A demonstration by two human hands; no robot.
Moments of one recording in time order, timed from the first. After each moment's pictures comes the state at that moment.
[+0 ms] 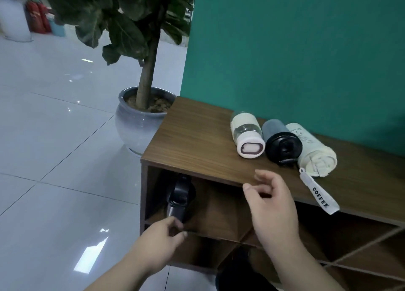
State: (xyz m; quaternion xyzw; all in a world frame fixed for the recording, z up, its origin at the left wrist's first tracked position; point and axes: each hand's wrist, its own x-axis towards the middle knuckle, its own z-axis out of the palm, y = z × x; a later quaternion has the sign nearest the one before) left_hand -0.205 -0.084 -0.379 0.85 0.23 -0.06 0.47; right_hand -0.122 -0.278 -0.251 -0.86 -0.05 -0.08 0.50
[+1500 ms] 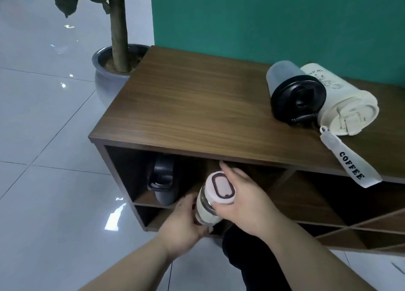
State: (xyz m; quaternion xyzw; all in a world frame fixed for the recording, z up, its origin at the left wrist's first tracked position) left_hand -0.138 -0.136 -0.456 0.84 0.15 -0.09 0.52; right_hand -0.060 -0.291 -0.347 -0.91 -0.22 0.17 0.30
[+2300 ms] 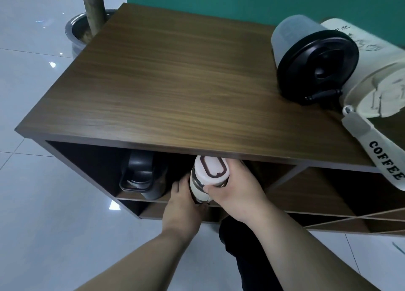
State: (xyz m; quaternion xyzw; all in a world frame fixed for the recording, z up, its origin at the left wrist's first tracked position) left_hand -0.088 -0.169 -0.503 0.85 0.27 -0.01 0.46; right_hand -0.026 -0.287 -0.391 -0.89 -0.15 0.18 0.38
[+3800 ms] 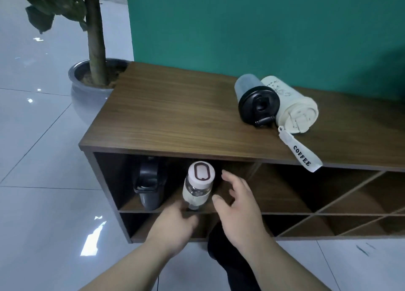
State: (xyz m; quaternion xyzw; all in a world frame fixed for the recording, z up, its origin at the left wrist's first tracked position) left_hand -0.150 -0.157 -0.403 0.83 0.20 -0.11 0.51; right_hand -0.114 -0.311 -0.343 -0.89 -0.07 0.02 0.46
